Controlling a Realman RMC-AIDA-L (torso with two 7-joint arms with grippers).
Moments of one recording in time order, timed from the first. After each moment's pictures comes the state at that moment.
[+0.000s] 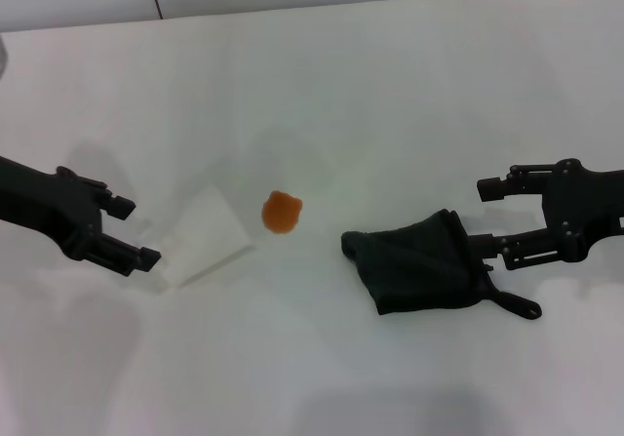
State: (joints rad) left arm -1.16 -2.08 2.85 -0.79 0.37 1.69 -1.34; right arm 0.29 2.01 -0.93 -1.04 -1.87 -1.69 1.60
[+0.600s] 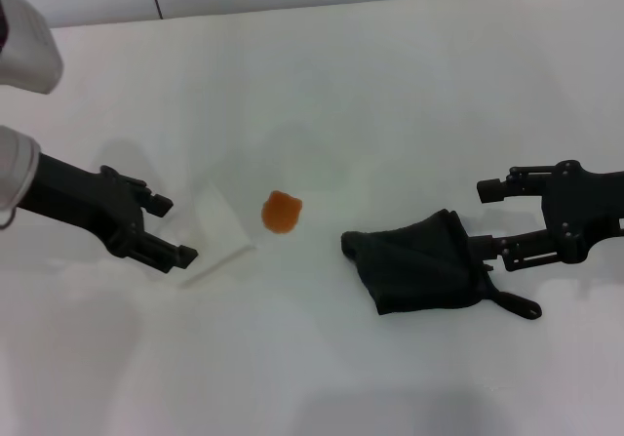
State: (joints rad) left arm -1.16 -2.08 2.85 -0.64 0.36 1.57 -1.35; right arm 0.29 2.01 -0.93 -1.04 -1.87 -1.69 1.60
